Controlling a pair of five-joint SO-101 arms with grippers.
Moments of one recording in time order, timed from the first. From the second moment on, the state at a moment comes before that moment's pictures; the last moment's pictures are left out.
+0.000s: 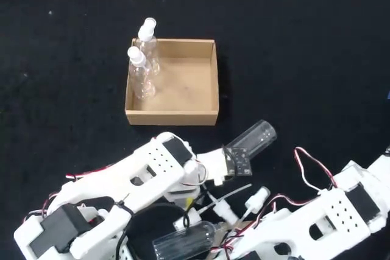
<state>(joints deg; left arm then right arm) 44.0 -16.6 45.0 60.9 -37.1 62.4 -56.4 68.5 47.6 14.9</state>
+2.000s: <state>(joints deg) -54.6 4.0 18.2 65.0 -53.5 6.2 -56.4 69.6 61.6 12.0</state>
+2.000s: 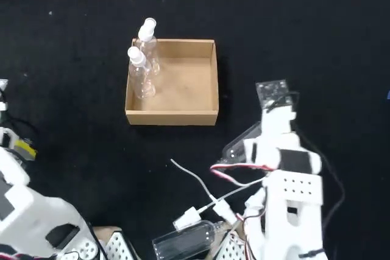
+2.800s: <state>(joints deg) -55.1 14.4 9.2 68.4 -74.2 4.6 -57.5 76.5 53.0 11.2</state>
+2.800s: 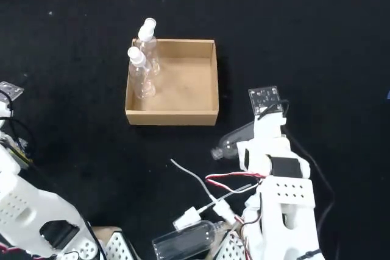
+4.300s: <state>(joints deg) -50.7 -8.4 18.2 80.0 -55.3 -24.4 -56.5 53.5 88.0 40.6</state>
